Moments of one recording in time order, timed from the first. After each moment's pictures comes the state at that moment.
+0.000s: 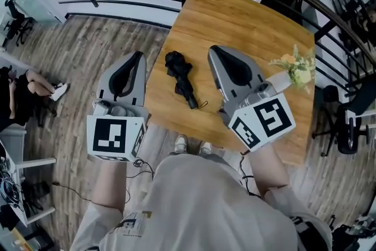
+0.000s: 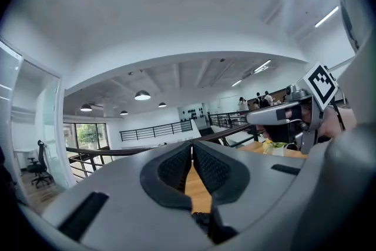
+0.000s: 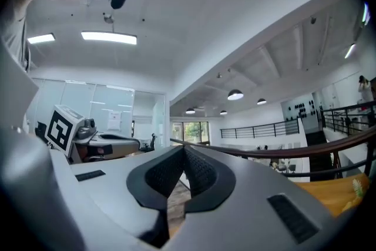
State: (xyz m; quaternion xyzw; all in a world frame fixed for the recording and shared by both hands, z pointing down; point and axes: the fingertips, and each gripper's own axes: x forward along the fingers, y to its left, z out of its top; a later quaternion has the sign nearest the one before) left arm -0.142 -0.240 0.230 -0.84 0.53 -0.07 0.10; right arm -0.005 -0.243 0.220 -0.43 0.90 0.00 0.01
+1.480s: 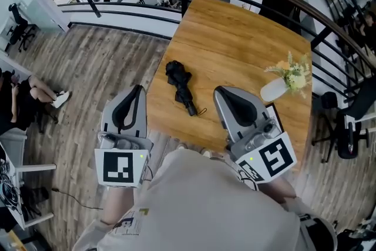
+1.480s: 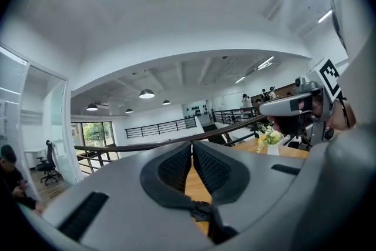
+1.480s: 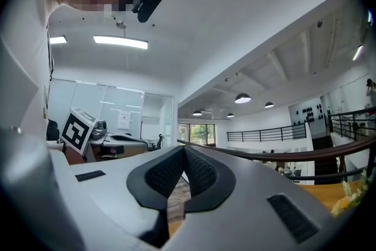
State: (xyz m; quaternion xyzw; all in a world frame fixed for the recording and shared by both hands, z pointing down) left arm -0.146 -0.172 0.230 -0.83 0.55 -0.09 0.09; right arm 0.006 -0.157 0.210 -0.40 0.91 0.03 0.01
